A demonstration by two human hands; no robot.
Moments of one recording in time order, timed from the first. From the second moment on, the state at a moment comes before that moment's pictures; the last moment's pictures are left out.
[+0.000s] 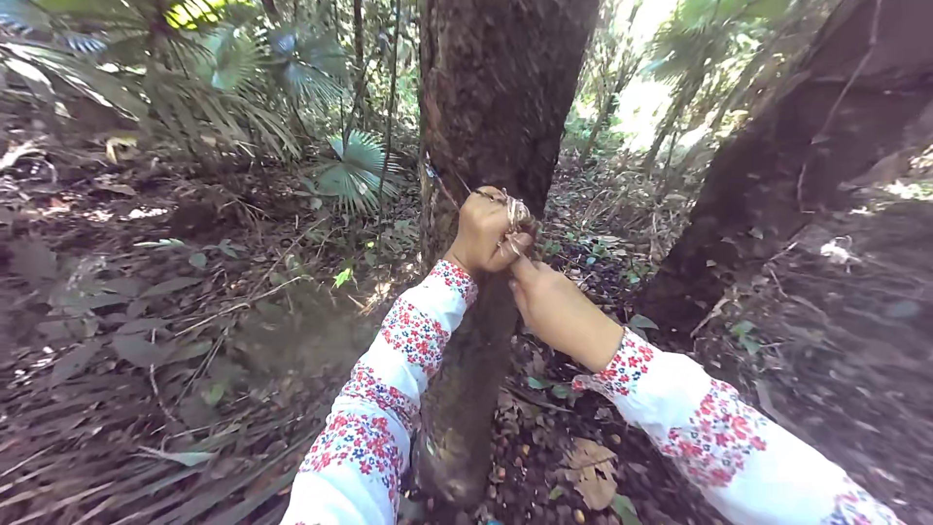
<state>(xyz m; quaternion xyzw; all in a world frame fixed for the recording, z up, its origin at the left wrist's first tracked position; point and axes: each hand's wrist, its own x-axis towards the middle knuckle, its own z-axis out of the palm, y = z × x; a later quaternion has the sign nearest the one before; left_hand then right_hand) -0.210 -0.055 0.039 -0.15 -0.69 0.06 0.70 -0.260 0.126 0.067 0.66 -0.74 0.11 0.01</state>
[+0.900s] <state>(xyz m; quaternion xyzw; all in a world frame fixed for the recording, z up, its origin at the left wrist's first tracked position) -0.214 -0.031 0.036 -0.07 -0.75 0.05 0.66 -0.283 0.138 0.066 0.69 -0.71 0.10 -0.03</state>
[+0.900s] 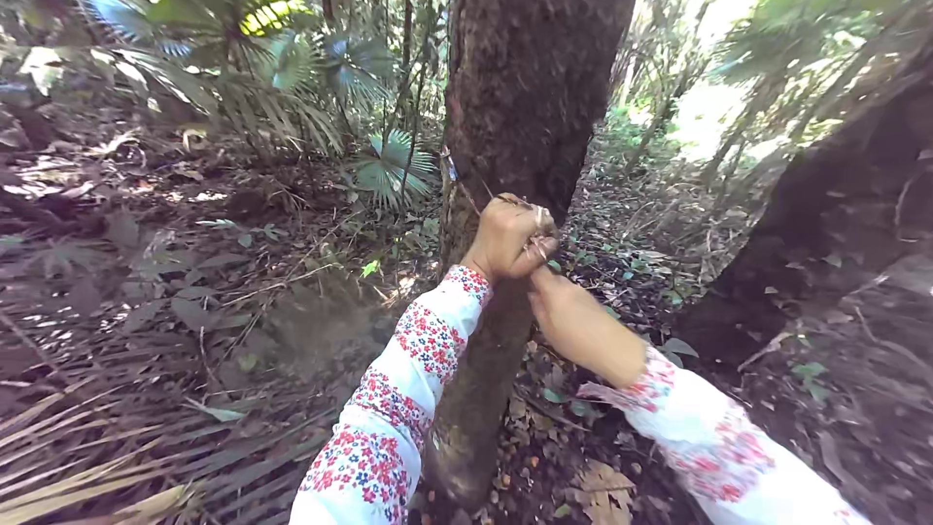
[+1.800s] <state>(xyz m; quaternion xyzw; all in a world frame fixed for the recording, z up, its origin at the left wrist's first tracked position) -0.255 -0.011 0.016 -0.01 -0.76 0.12 0.64 -0.355 0.142 0.041 0.76 -0.64 0.12 -0.05</state>
